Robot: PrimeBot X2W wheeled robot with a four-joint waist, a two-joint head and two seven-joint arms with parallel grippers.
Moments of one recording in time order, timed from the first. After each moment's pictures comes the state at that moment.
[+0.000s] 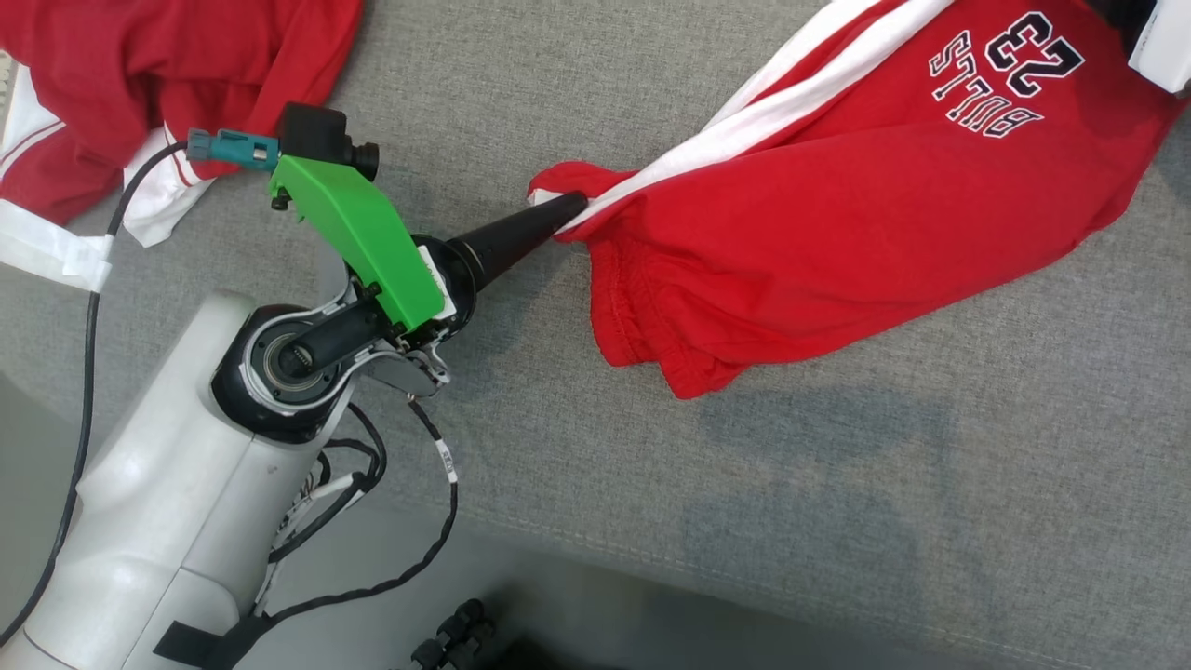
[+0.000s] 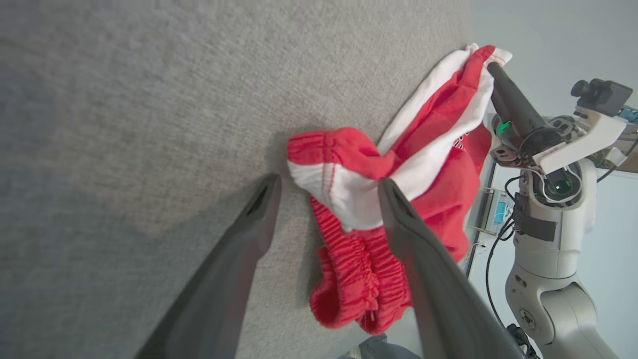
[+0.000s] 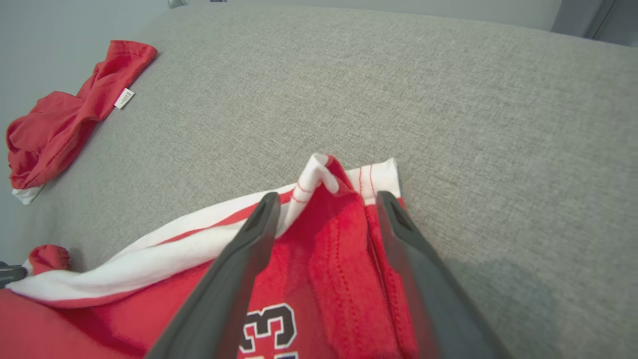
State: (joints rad) left arm -0.71 0.23 -0.59 0.15 -1.62 0.11 0.53; right arm -1.05 -0.69 0.70 0.32 1.02 0.10 0.47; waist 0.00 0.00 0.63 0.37
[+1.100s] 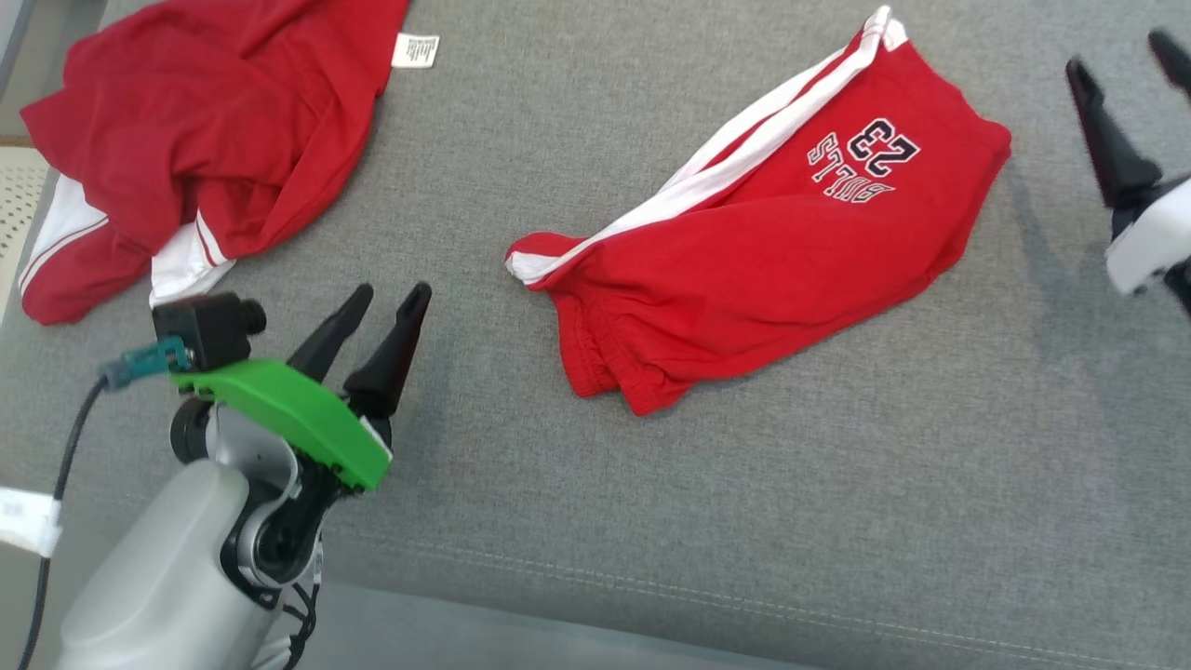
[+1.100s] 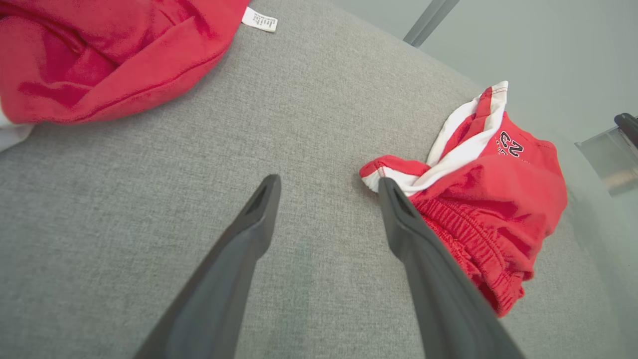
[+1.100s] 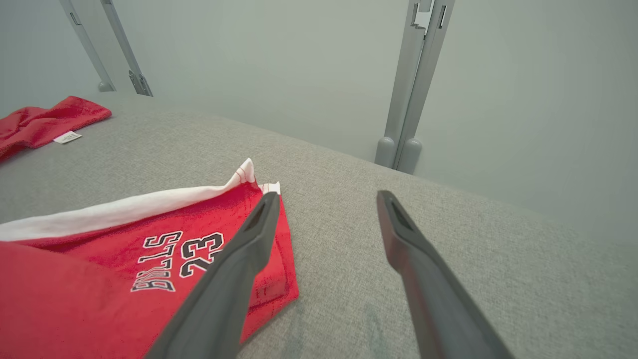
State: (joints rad) left arm -0.49 0.35 -0.62 0.23 -1.10 -0.02 -0.03; right arm -0.74 -0.71 0.69 0.43 0.73 0.05 -0.22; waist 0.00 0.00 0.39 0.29
